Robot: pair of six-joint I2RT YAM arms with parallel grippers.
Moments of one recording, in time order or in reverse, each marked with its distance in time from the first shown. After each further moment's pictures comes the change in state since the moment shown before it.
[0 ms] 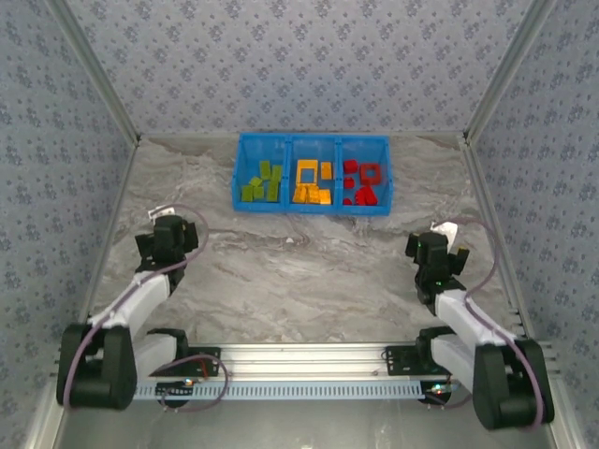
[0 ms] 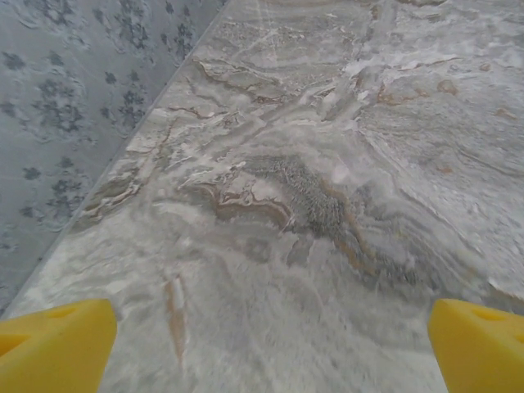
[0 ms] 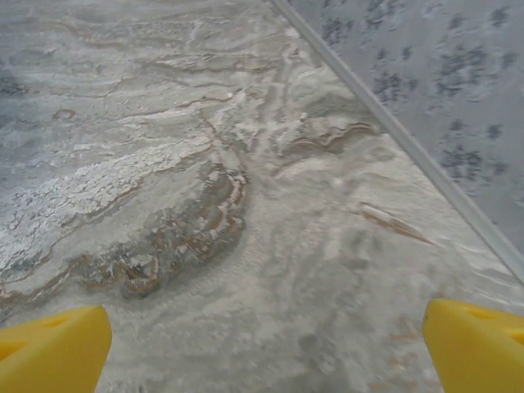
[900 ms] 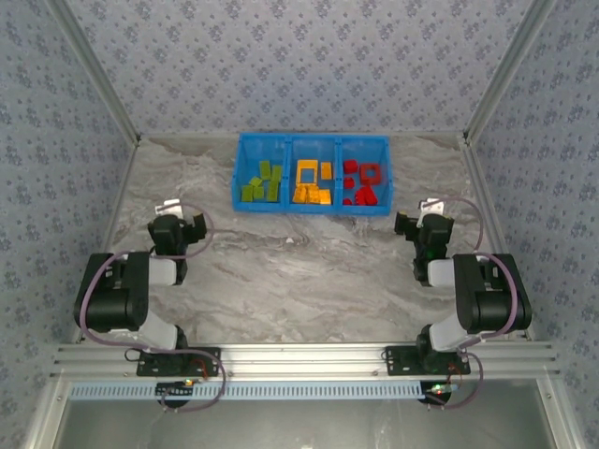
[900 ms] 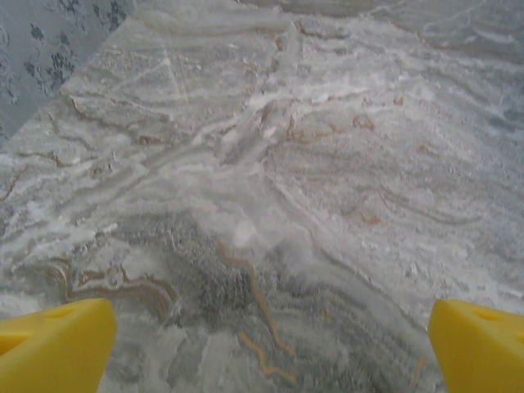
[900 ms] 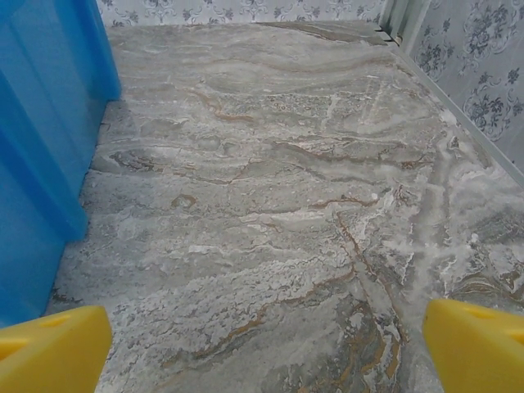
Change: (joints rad) left arm 0.083 0.378 -0.052 0.626 0.281 0.060; right arm -0.098 0.467 0.102 0.560 -0.315 -0.146
